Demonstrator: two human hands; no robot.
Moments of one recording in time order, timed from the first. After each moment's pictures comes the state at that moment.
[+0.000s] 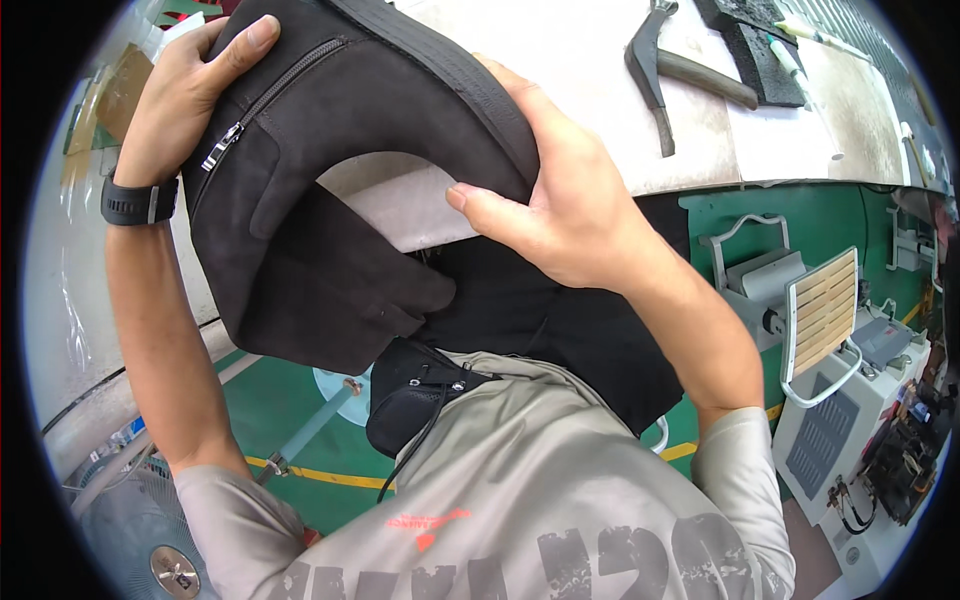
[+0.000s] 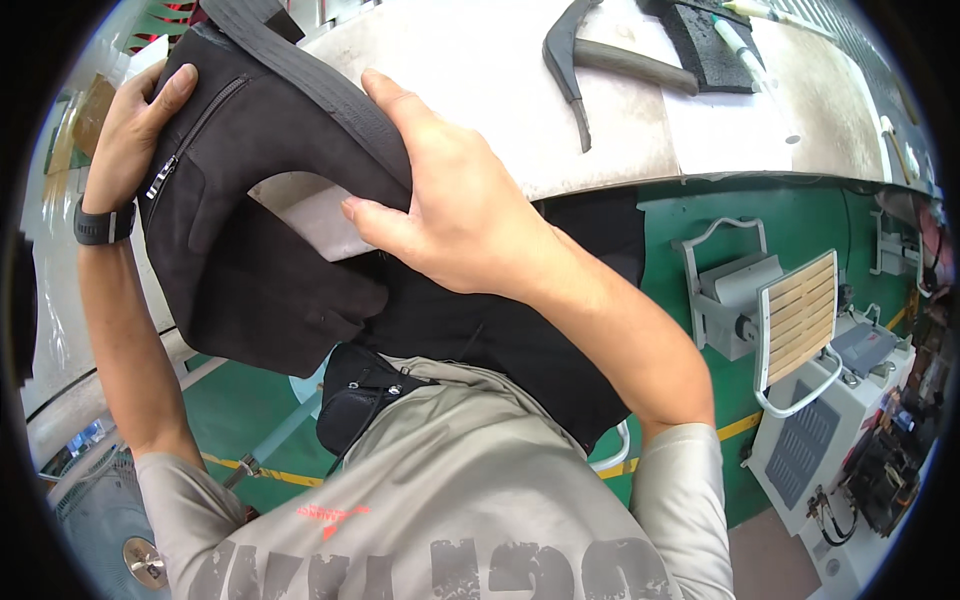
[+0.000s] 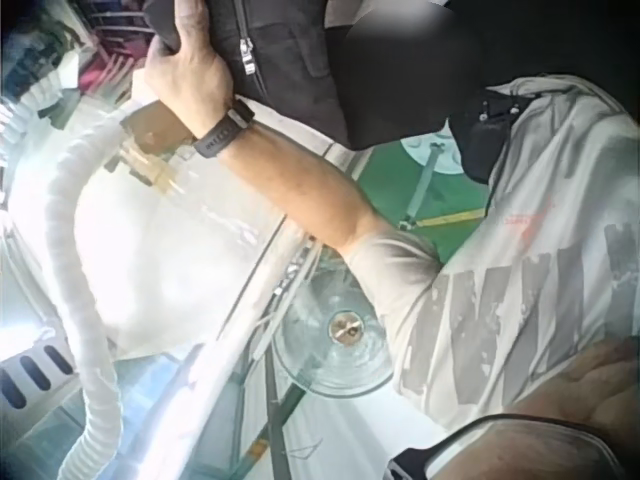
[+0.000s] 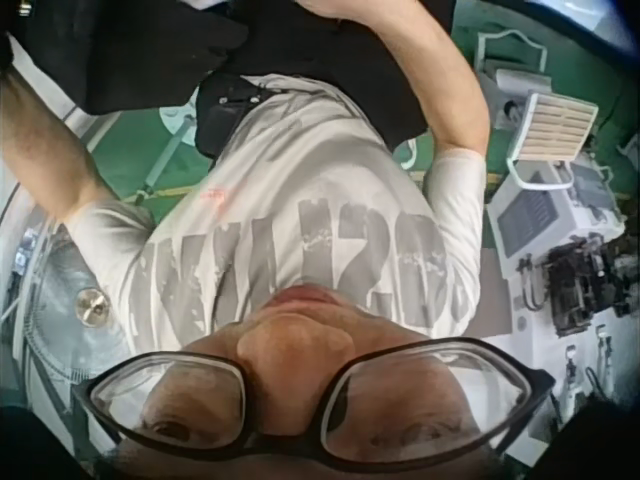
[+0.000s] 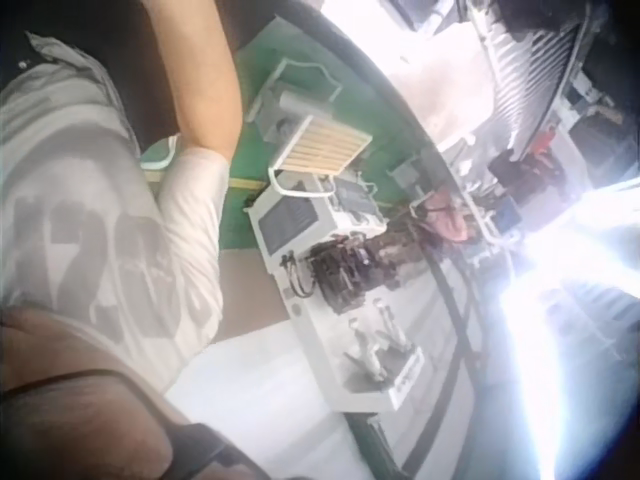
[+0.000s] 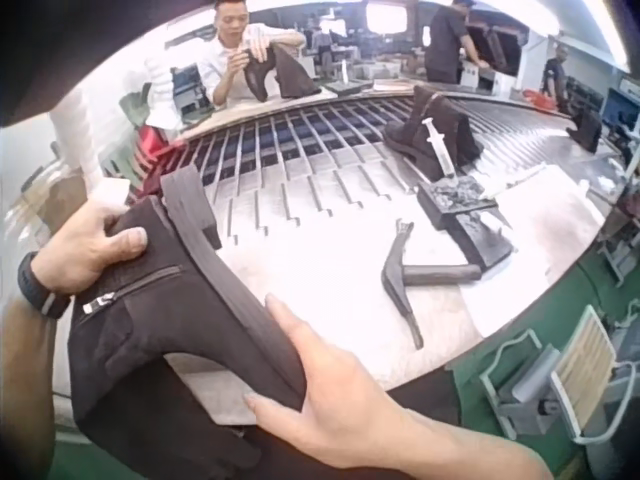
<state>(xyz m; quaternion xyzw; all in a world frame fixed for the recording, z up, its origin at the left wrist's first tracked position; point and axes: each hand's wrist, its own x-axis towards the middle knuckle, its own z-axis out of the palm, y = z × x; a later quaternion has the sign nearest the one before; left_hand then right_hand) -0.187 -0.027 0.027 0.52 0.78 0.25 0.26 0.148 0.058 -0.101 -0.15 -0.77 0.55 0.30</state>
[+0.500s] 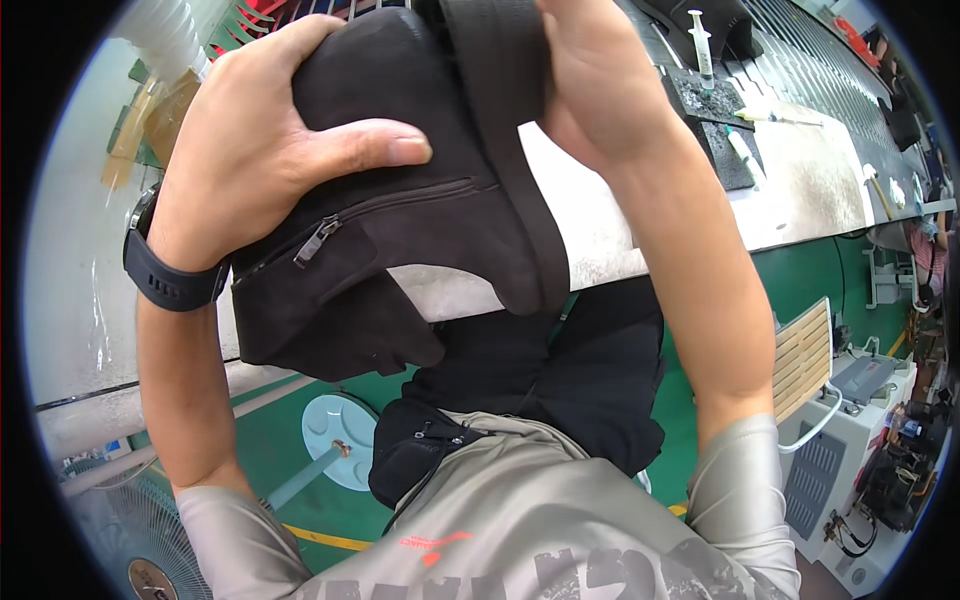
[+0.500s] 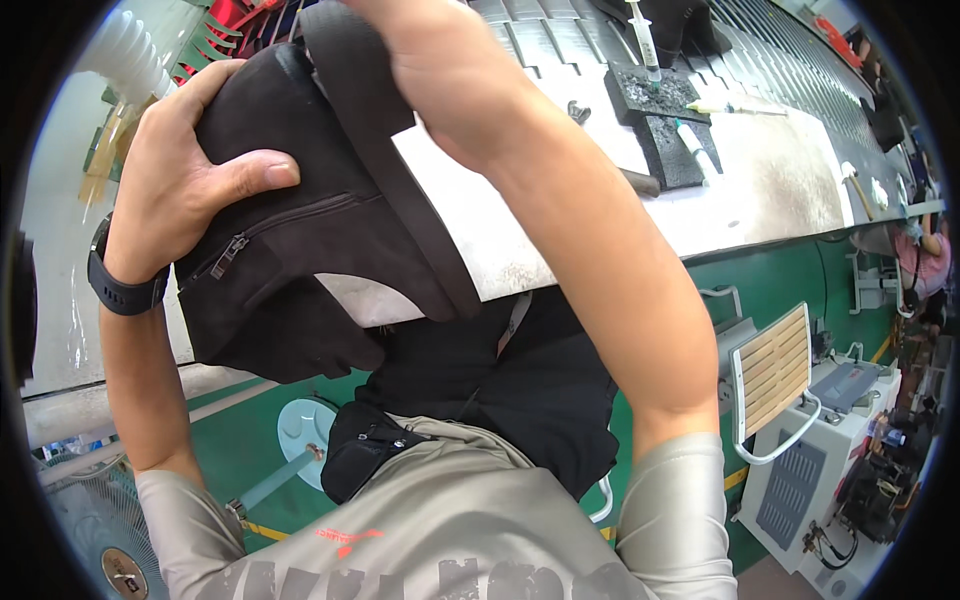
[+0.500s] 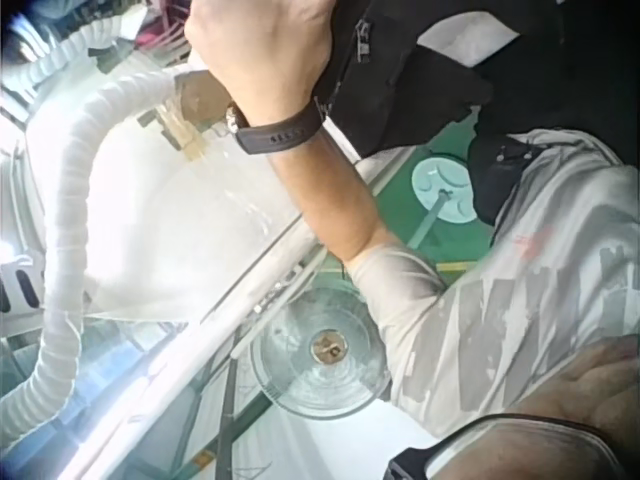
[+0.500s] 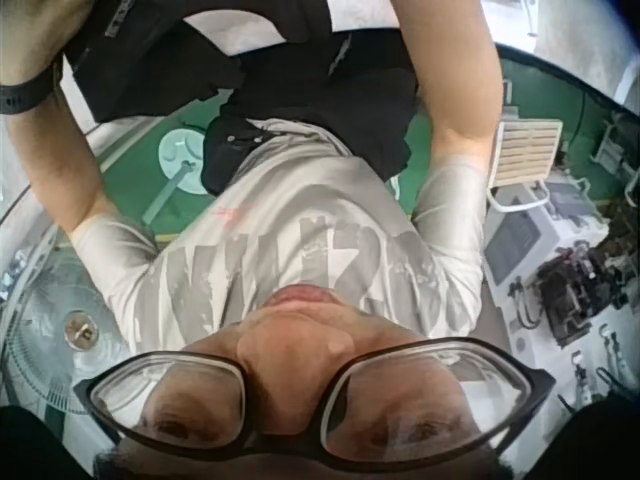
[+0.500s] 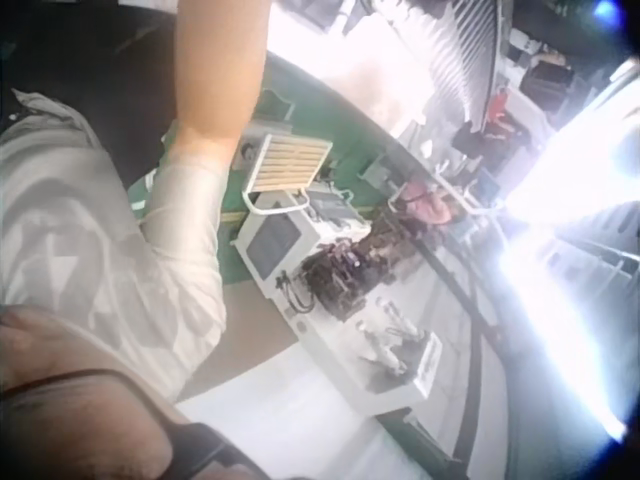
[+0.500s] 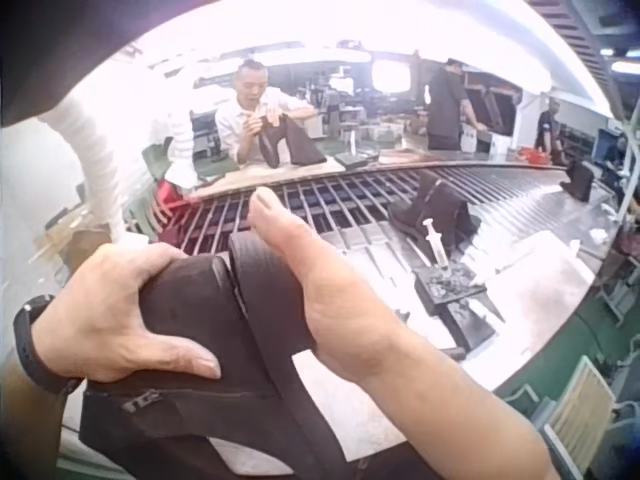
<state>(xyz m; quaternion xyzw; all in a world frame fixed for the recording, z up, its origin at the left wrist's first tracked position) -0.085 -0.025 0.105 0.65 0.74 0.17 0.04 0.091 0.158 0.025 0.05 -0.44 0.89 0.13</state>
